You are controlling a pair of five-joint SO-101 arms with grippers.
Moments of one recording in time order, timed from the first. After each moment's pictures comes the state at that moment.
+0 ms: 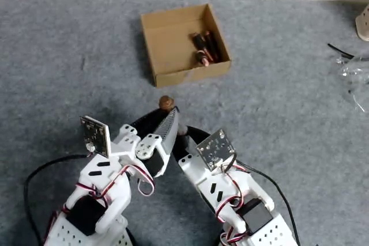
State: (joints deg) left arm 28.5 -103.7 84.2 32.9 28.6; right arm -39.6 -104.2 92.2 36.1 7.4
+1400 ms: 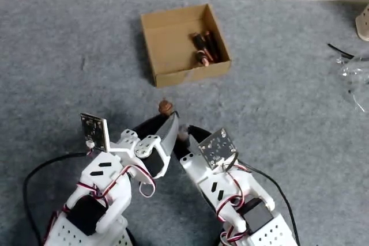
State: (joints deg) left arm 28.6 -103.9 85.6 37.1 36.2; right arm -38.3 -104.2 92.1 36.1 7.4
